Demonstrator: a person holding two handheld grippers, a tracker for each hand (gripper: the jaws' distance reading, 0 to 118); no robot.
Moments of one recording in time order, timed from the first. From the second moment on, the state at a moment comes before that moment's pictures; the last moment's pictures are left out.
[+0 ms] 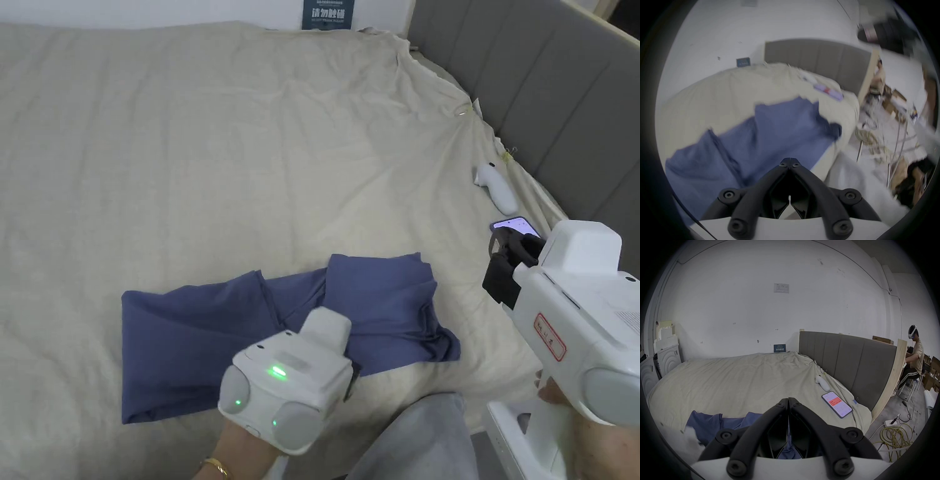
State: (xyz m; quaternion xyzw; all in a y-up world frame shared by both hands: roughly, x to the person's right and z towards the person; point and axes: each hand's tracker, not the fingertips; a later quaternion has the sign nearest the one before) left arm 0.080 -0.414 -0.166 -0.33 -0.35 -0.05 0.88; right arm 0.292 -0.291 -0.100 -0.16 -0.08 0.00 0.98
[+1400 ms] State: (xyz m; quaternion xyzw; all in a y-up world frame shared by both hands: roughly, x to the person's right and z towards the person) left arm -0.140 -0.455 -0.273 -0.55 -0.27 0.31 0.73; right arm 0.252 -0.306 -0.131 -0.20 -0.04 0.01 0.98
